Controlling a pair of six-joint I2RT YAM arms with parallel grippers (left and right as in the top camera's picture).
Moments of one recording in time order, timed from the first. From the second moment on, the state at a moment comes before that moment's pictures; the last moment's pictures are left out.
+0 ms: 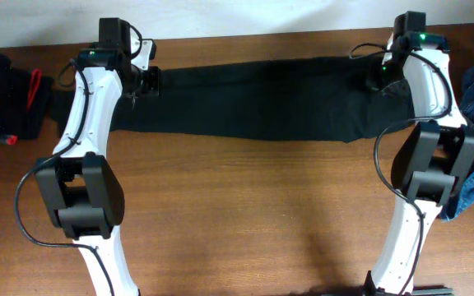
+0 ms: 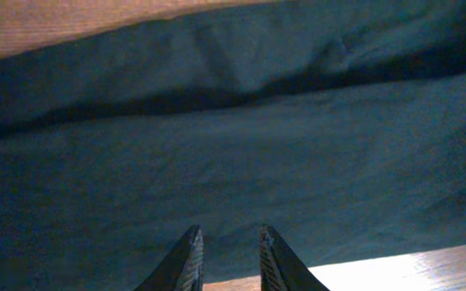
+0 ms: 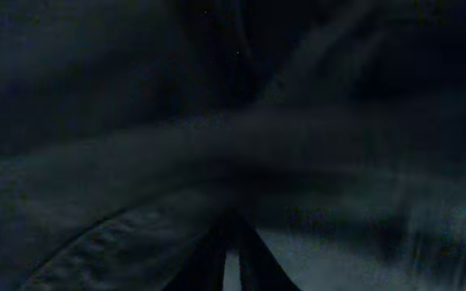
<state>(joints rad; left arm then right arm) -0.04 2.20 2.00 -0.95 0.20 0.04 -0.21 2.37 2.15 -1.05 -0.03 0.12</state>
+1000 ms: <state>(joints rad) -0.04 2.20 2.00 -0.95 0.20 0.05 -0.19 2.49 2.16 -0.81 -0.14 0.06</state>
